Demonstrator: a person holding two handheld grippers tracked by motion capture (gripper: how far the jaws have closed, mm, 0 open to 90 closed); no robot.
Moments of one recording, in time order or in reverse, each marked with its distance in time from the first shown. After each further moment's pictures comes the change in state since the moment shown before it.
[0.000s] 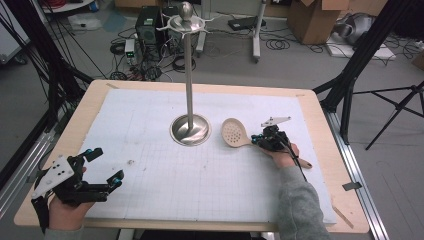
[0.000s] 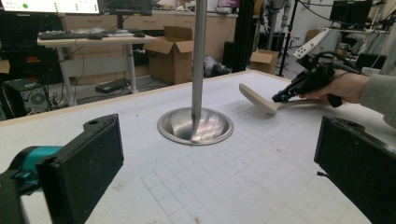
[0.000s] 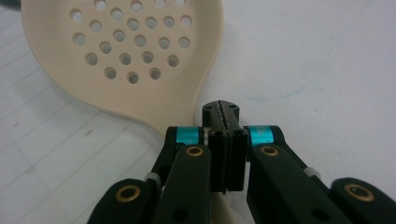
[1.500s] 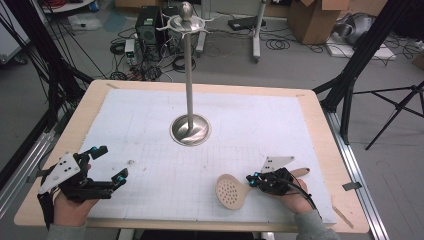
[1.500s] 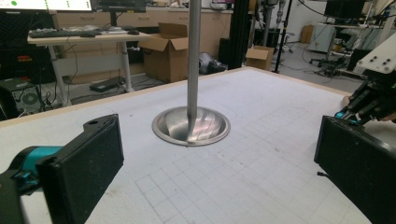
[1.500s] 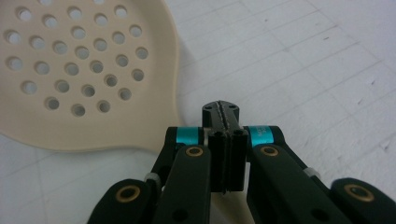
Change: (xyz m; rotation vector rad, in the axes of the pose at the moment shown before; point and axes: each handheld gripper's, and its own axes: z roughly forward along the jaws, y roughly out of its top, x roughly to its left) left arm 0.000 0.001 0.012 0.016 -0.024 0.009; right arm 0.091 -0.062 -0.065 0.002 0.239 -0.232
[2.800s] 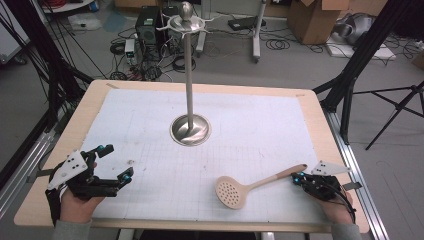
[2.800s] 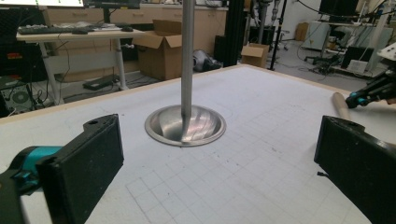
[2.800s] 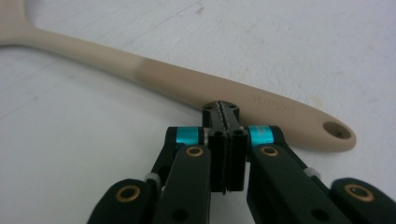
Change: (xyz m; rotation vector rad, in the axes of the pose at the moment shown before) left arm -0.001 -0.002 0.011 0.006 -0.021 -0.003; right arm -0.047 -0.084 -0.077 -0.065 -0.274 0.202
